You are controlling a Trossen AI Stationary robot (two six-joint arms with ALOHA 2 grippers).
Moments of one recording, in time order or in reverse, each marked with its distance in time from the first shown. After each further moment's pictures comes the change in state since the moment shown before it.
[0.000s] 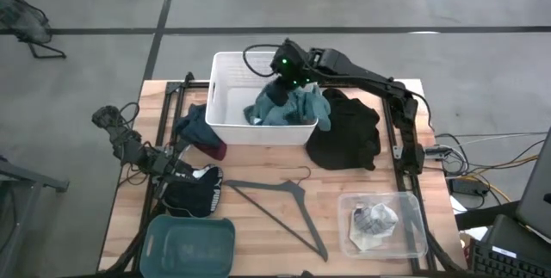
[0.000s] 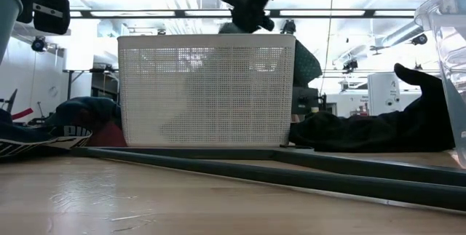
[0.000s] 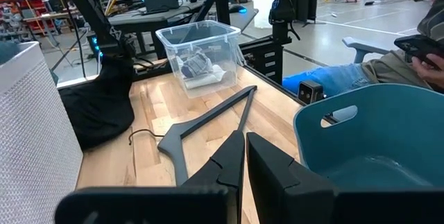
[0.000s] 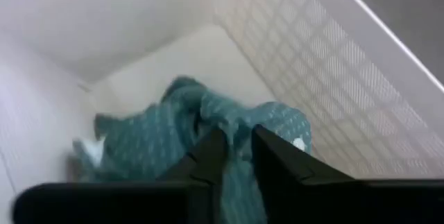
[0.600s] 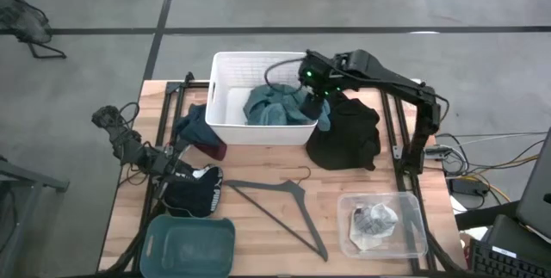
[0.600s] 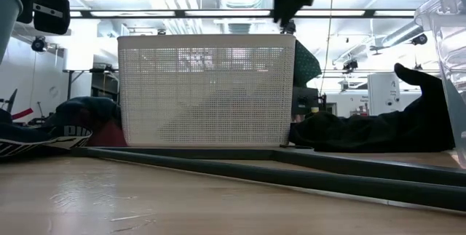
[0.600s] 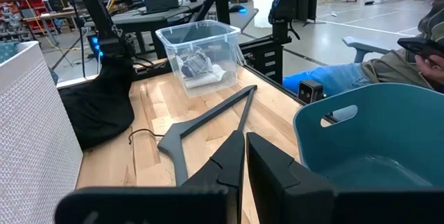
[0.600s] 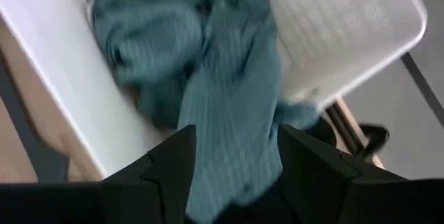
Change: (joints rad) left arm 0.000 0.000 0.000 -0.001 0.000 0.000; right arm 0.075 -0.209 -0.082 -0.391 0.061 0.030
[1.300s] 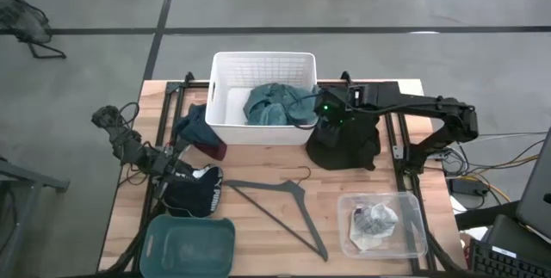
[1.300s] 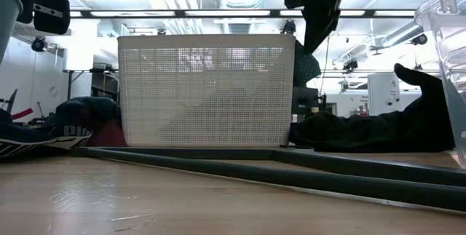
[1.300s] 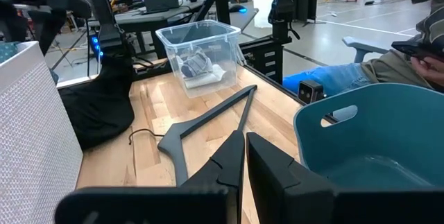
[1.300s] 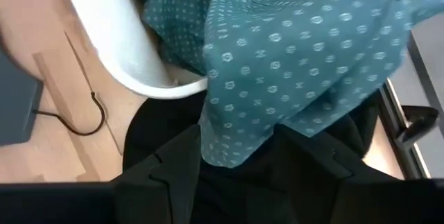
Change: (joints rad) left arm 0.000 0.000 0.000 0.000 0.000 0.000; right arm 0.079 -0.329 -0.713 0.355 0.002 -0.051
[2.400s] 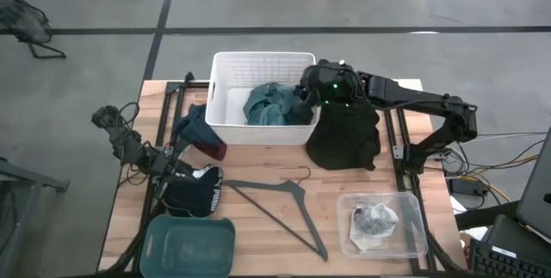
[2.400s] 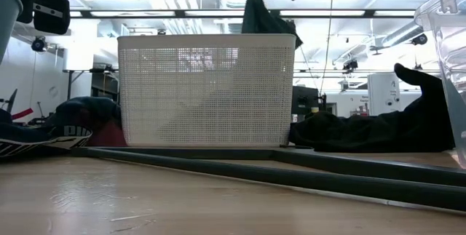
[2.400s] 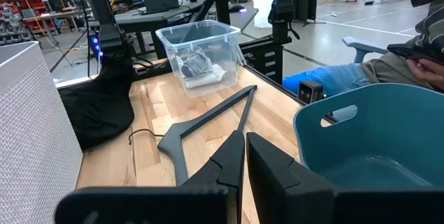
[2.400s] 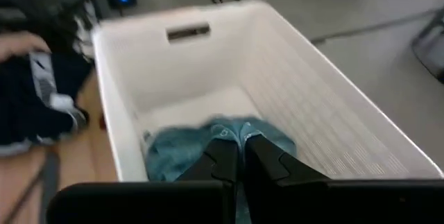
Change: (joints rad) left arm 0.000 0.000 0.000 0.000 0.000 0.000; right arm 0.006 0.003 0.142 0.538 0.028 -0.089
